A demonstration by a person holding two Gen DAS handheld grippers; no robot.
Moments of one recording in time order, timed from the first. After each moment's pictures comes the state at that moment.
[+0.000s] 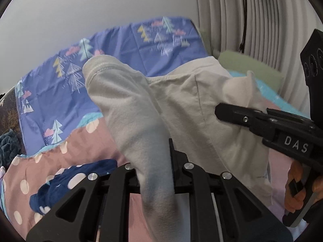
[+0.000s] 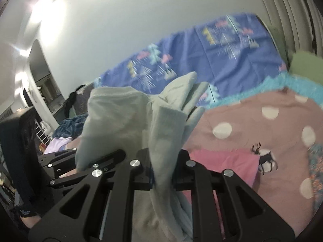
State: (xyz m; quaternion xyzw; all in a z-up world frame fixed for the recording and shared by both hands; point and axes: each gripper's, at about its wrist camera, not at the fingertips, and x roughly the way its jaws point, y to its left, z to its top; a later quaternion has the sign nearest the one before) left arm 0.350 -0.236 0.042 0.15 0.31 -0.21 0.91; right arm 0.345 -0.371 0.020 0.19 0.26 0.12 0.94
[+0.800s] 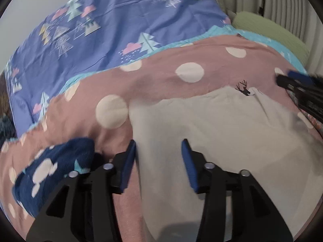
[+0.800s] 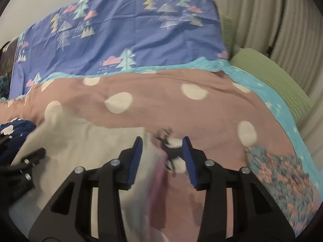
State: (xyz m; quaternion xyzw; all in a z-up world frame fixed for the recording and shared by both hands) left arm 0.425 -0.269 -0.075 0.17 0.41 -0.16 0.88; right arm 0.389 -0.436 -0.074 0.03 0.37 -0.13 0.92
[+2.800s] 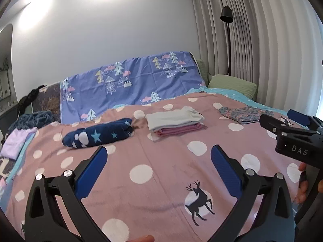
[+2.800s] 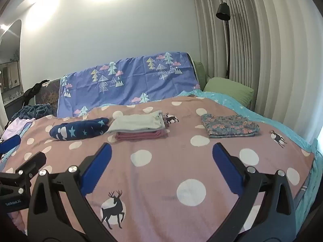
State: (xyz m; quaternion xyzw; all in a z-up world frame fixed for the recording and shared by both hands) left arm -0.081 -0.137 0.040 0.10 0.18 -0.16 0.96; right arm -0.120 -0.305 0.031 0.07 0.18 -0.13 0.97
